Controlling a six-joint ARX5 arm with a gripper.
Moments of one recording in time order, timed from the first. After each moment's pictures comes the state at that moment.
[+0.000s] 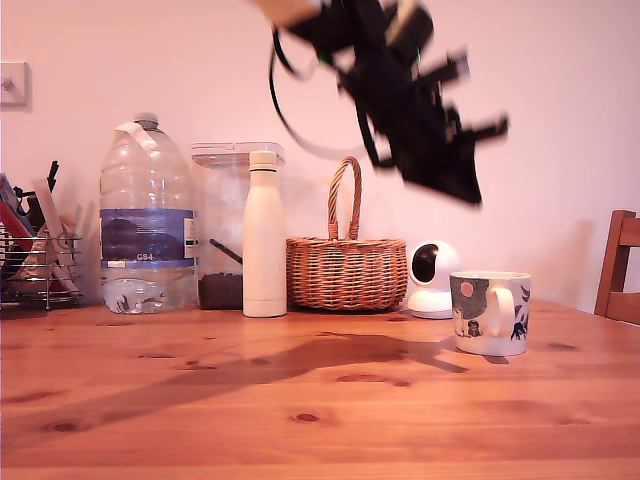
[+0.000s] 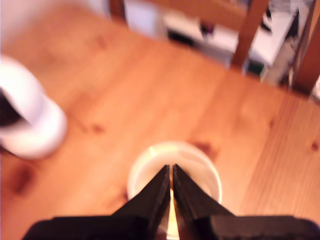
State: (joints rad) arm -0.77 2.40 2.38 -0.62 0.21 0.13
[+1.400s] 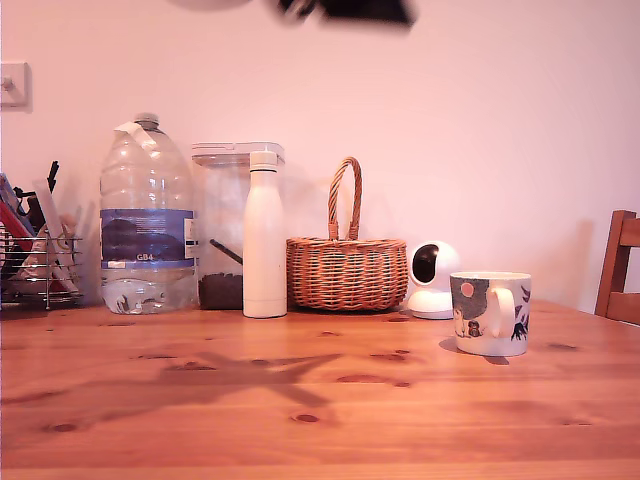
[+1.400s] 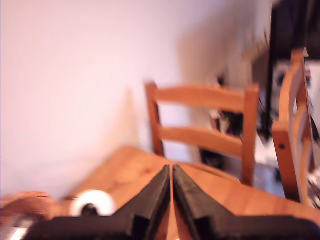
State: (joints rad) arm -0.73 1.68 1.38 0.06 0.11 0.13
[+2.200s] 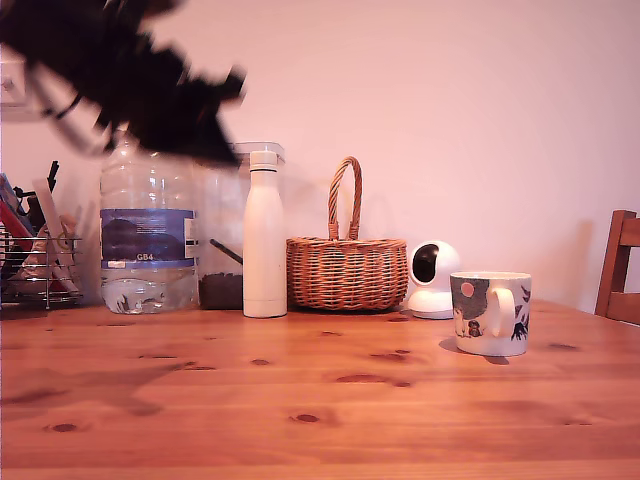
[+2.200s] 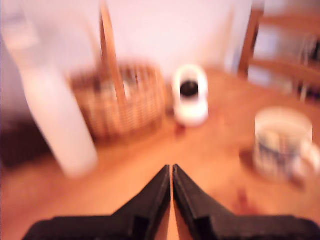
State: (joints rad) arm -0.47 1.41 0.78 0.24 0.10 0.04
